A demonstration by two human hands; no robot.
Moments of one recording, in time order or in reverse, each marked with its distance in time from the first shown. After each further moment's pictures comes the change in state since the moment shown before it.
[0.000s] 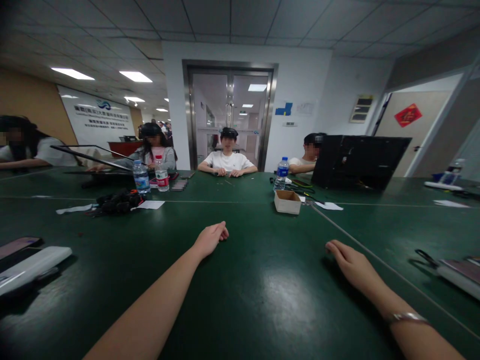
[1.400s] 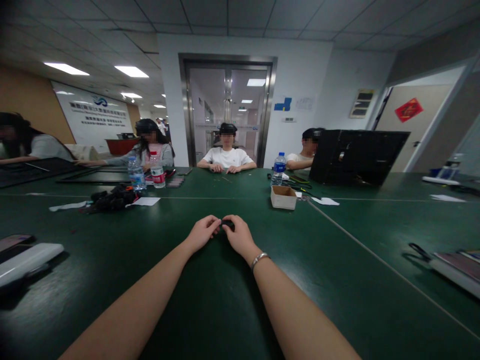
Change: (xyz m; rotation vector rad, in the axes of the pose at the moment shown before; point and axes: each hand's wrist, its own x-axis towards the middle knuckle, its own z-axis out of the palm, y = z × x) left_hand 0.013 -0.014 0.007 -0.161 0.065 0.055; right_hand 0.036 -0.160 0.183 0.428 -0.035 -0.440
